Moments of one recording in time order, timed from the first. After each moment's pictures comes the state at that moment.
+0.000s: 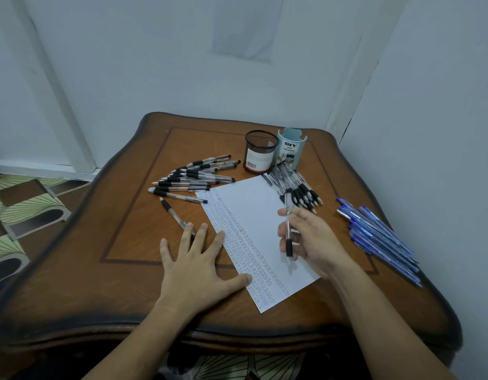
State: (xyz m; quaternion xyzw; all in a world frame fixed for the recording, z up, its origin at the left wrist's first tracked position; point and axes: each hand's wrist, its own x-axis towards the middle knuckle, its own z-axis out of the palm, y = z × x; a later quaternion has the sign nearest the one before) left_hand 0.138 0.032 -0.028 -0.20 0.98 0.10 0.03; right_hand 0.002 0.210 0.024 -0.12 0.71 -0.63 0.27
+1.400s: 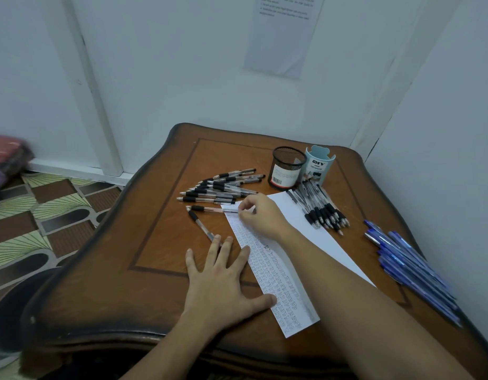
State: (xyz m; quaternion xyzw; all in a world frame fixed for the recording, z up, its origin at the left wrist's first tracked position) left_hand 0.137 0.028 -0.029 -0.18 0.98 0.10 0.03; right_hand -0.044 0.065 -0.001 -0.35 0.85 -0.36 0.13
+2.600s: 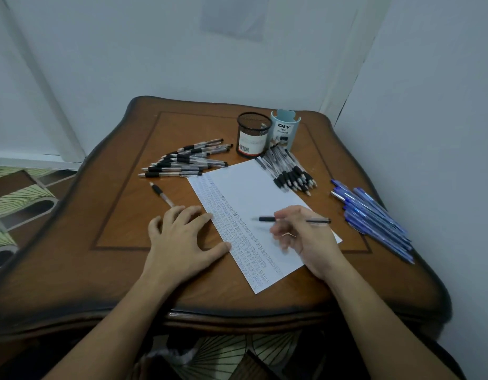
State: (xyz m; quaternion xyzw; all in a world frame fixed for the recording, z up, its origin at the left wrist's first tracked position) left_hand 0.132 0.009 -0.038 -0.17 0.97 0.14 -0.12; right_hand 0.018 0.225 -0.009 -0.15 0.64 -0.72 0.21
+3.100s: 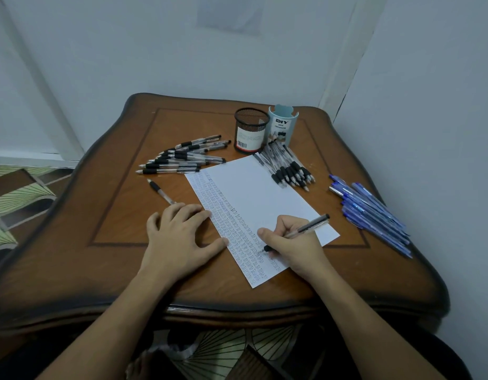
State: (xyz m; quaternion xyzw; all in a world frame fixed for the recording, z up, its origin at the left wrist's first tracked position) left_hand 0.132 0.011 -0.041 -0.16 0.97 0.14 -0.14; right_hand 0.033 0.219 -0.026 -0.19 0.78 -0.58 0.14
